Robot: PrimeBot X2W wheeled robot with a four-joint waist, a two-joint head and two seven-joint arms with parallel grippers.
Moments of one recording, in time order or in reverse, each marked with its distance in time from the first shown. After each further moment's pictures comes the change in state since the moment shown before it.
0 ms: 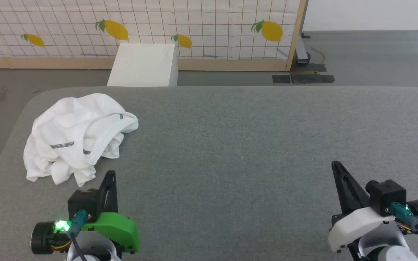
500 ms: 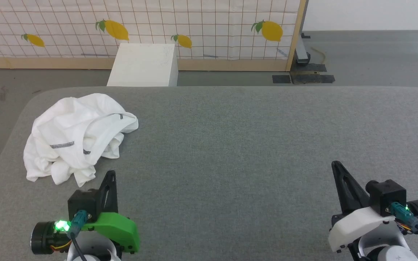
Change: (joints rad) left arm 0.000 0.000 0.000 0.000 0.000 0.000 0.000; right arm 0.000 0.000 0.000 0.000 0.000 0.000 0.000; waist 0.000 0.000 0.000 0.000
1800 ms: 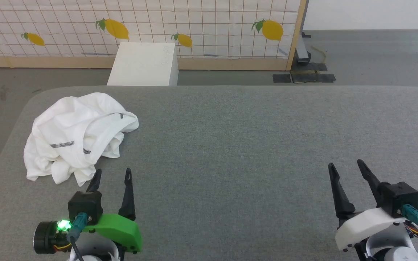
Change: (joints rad) left arm 0.004 0.000 -0.015 -0.006 -0.022 0.001 -0.034; right arm 0.000 0.000 -0.038 0.025 0.040 0.000 -0.033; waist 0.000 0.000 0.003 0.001
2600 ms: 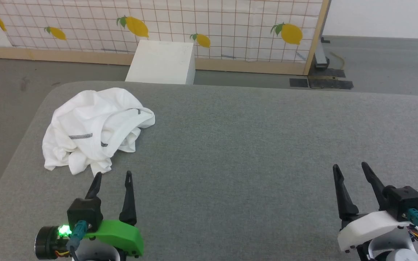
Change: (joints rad) left arm 0.023 0.000 -0.014 -0.007 -0.021 0.020 -0.047; right arm 0.001 0.000 -0.017 0.036 0.029 0.000 -0.049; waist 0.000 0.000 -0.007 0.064
